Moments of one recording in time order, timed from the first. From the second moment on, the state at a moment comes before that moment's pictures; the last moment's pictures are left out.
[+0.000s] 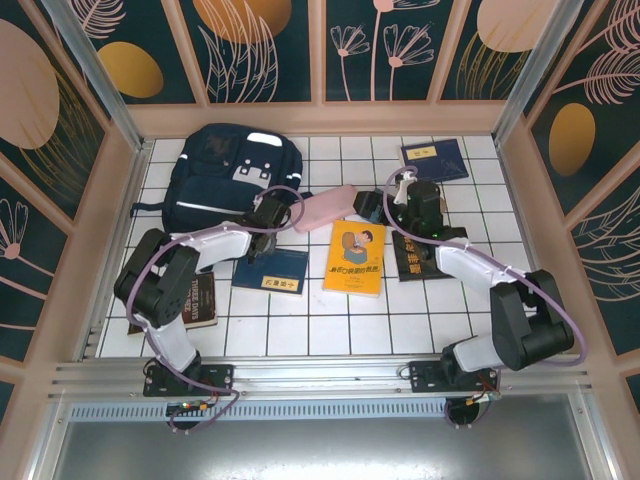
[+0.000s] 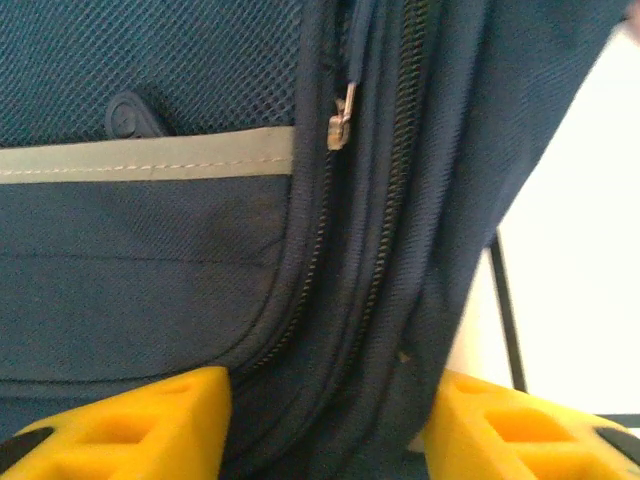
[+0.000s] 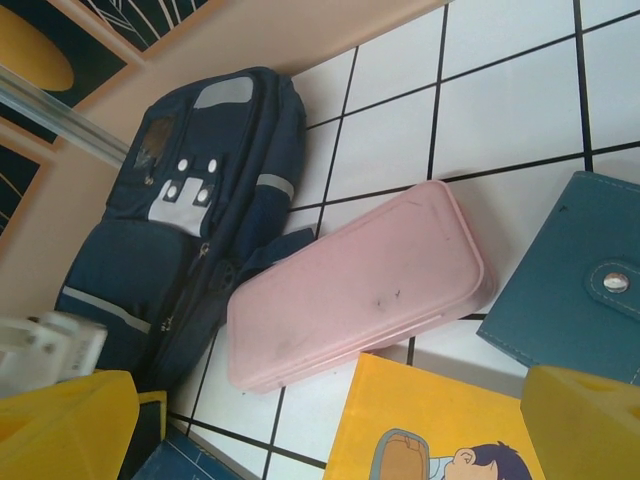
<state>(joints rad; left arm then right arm) -0.54 1.79 1.00 -0.34 -0.47 -0.24 0.36 1.41 0.75 0.22 -0.26 0.58</state>
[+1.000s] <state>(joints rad) -0.86 2.04 1.37 -0.25 -0.19 -0.48 0.10 1.14 0.58 0.23 -0.17 0.77</state>
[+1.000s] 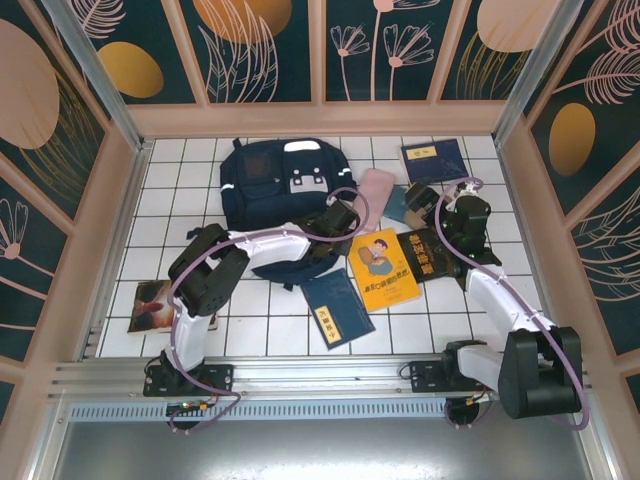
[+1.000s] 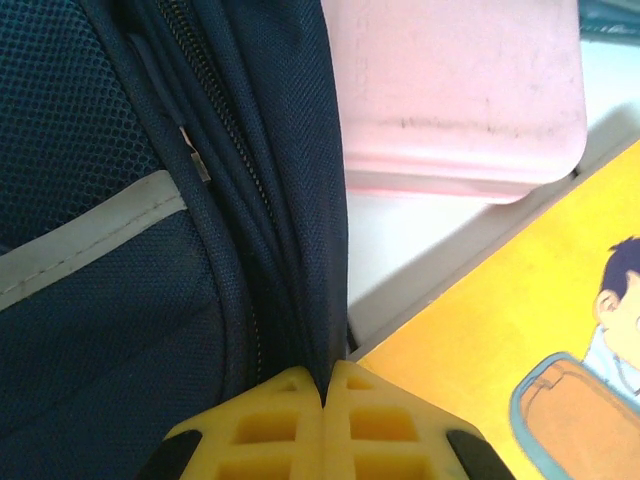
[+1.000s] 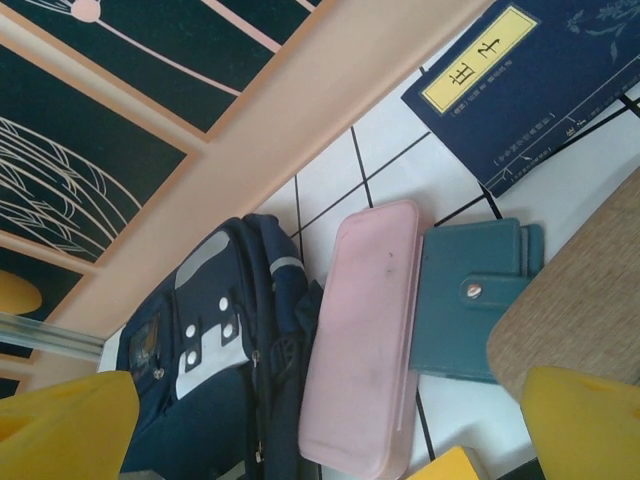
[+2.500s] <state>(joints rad) -0.65 1.76 1.10 -0.24 -0.32 -0.35 0.34 1.61 0.89 0.27 -0.38 0.54</state>
